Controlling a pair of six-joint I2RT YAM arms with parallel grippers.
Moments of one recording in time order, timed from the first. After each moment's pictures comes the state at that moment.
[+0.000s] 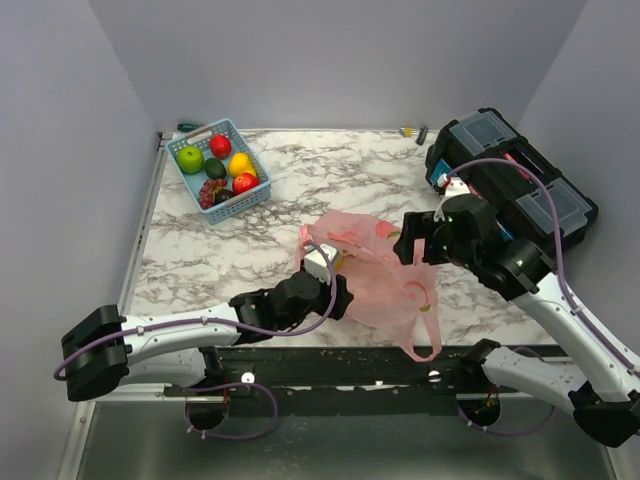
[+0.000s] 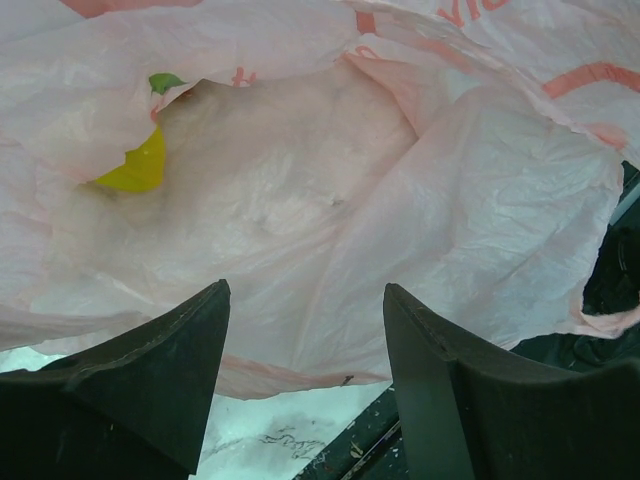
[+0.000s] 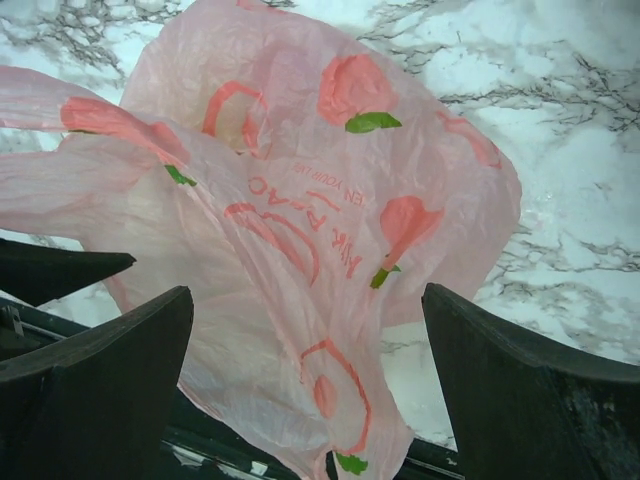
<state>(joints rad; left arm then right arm) -1.17 1.10 0.55 0.10 -0.32 -0.52 0.65 0.96 1.11 -0.84 0.19 0.43</state>
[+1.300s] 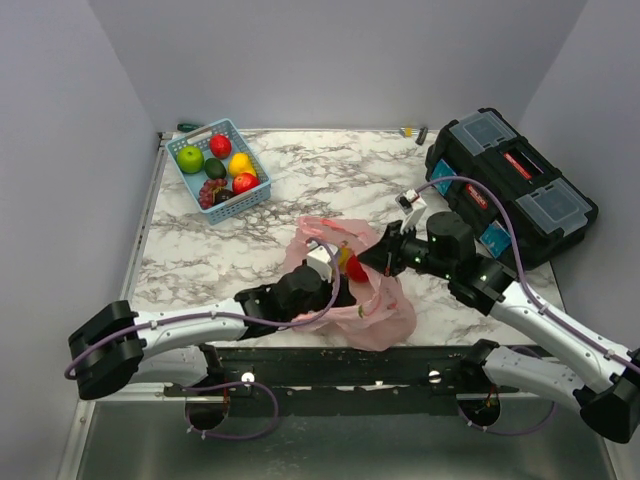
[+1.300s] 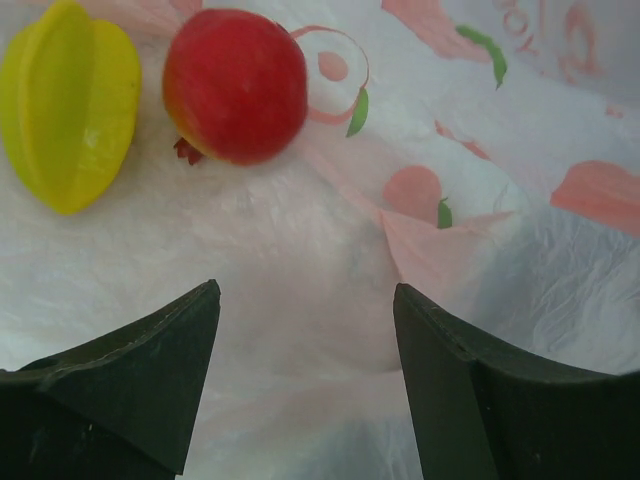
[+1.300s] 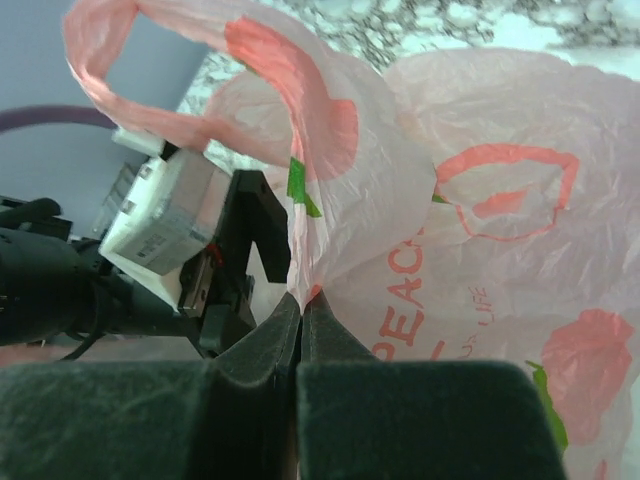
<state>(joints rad) -1.11 1.12 0.52 0.13 -0.18 -0.57 0.74 0.96 0.83 -0.21 -0.24 0.52</state>
